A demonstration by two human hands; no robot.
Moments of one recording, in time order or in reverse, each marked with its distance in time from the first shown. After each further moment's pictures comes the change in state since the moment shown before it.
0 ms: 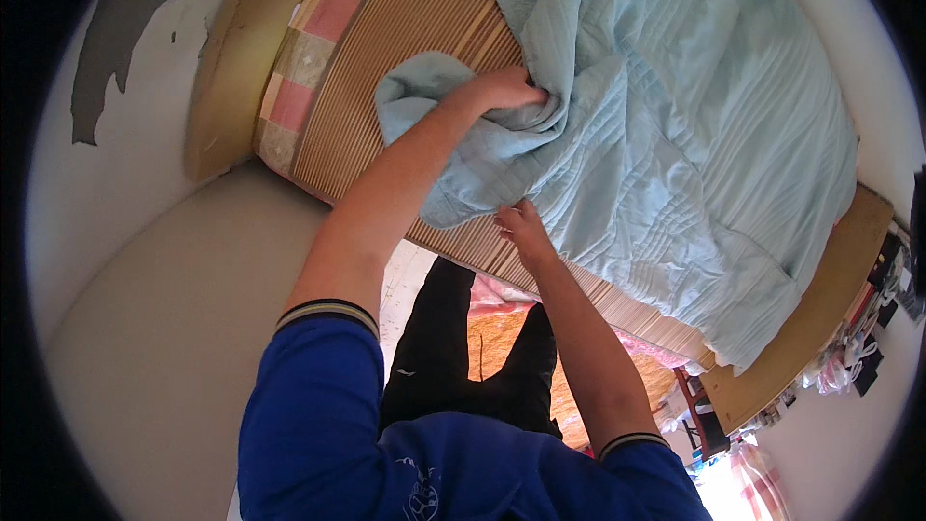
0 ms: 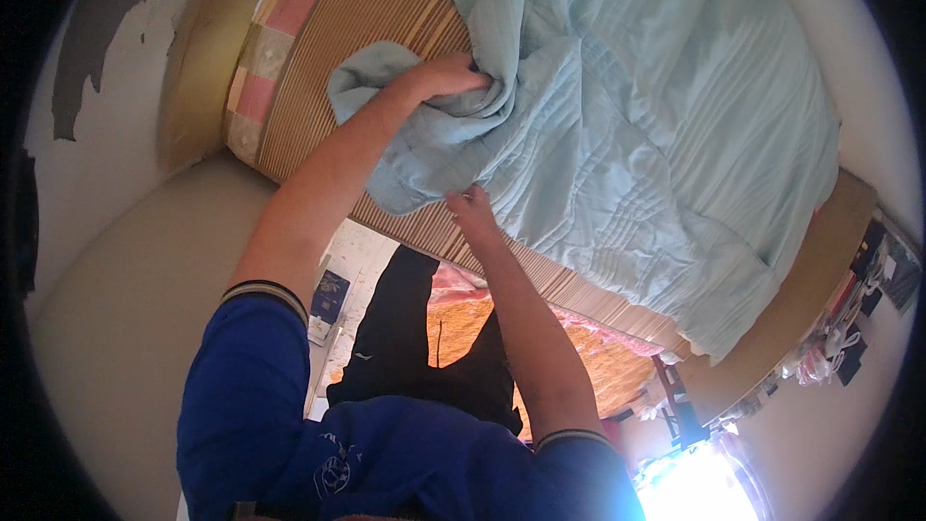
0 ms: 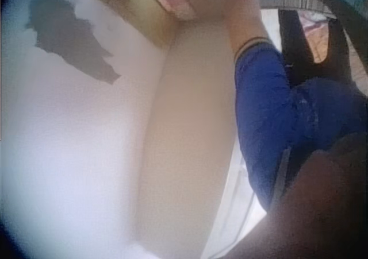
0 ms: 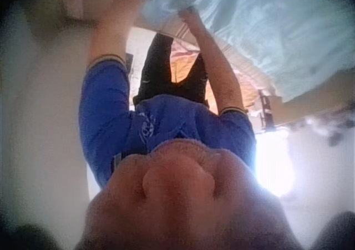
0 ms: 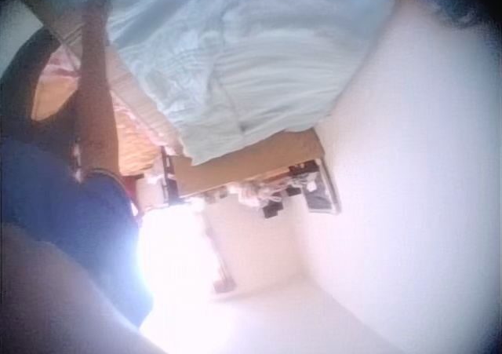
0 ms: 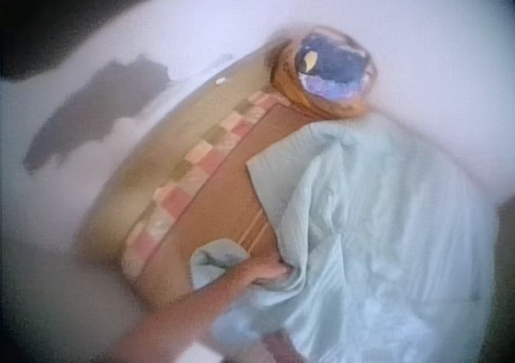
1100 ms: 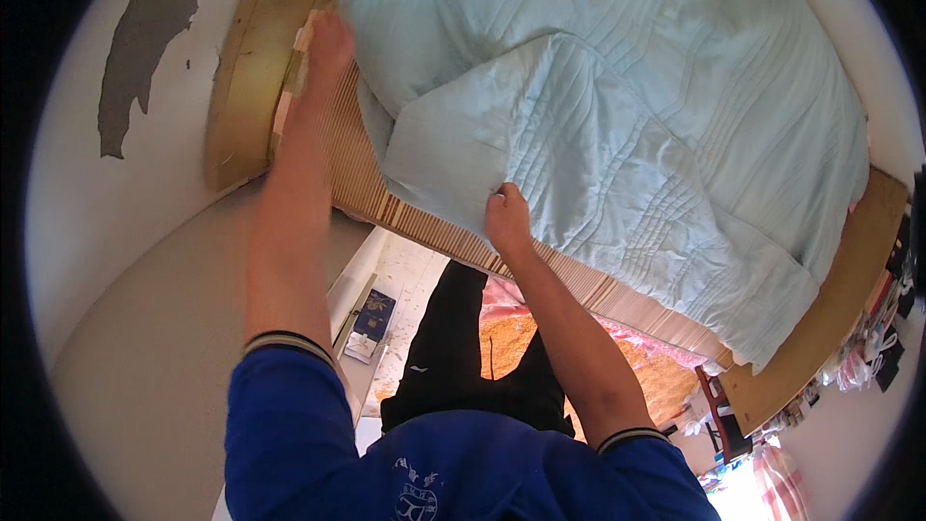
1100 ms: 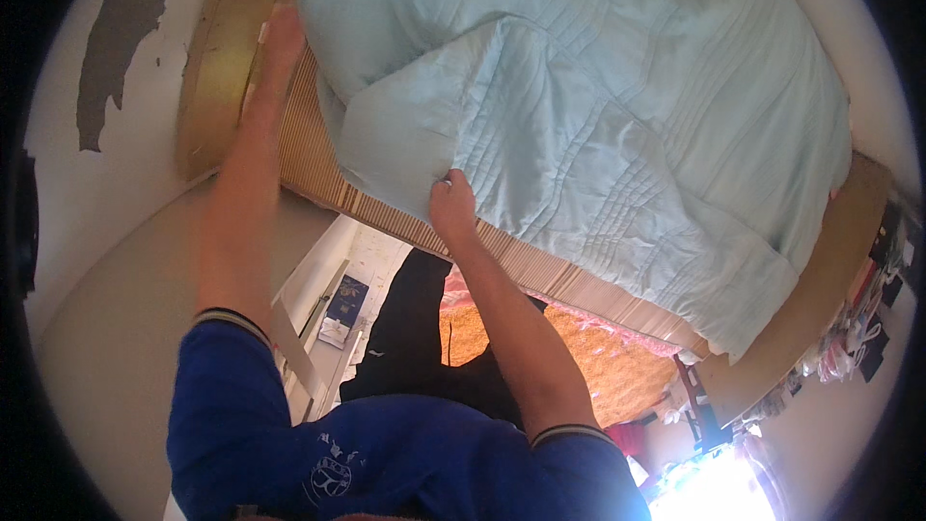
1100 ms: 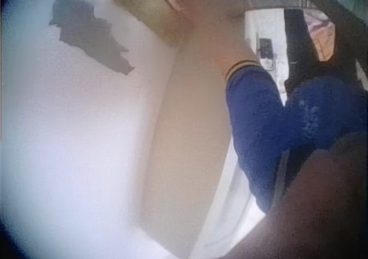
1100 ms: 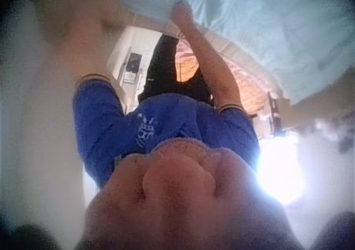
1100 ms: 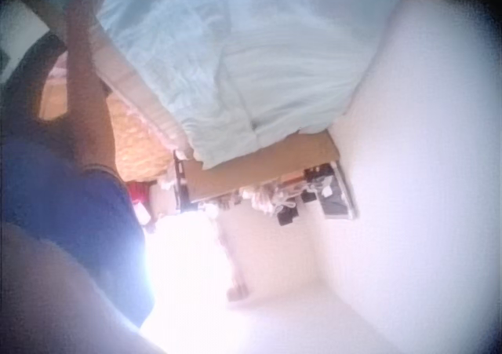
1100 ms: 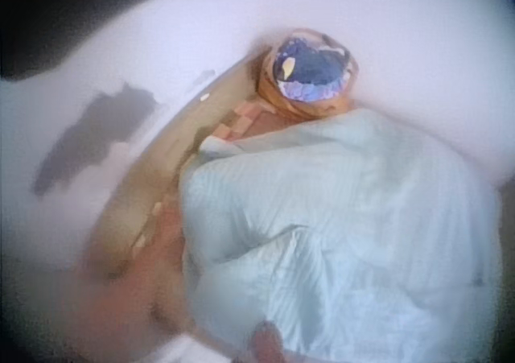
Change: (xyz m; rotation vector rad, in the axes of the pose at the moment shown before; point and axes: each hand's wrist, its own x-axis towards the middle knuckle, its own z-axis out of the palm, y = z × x) left_hand -0.059 -0.123 -0.212 0.607 0.707 -0.241; right_hand -0.040 -0.047 0.034 -0.412 0.254 -0.394
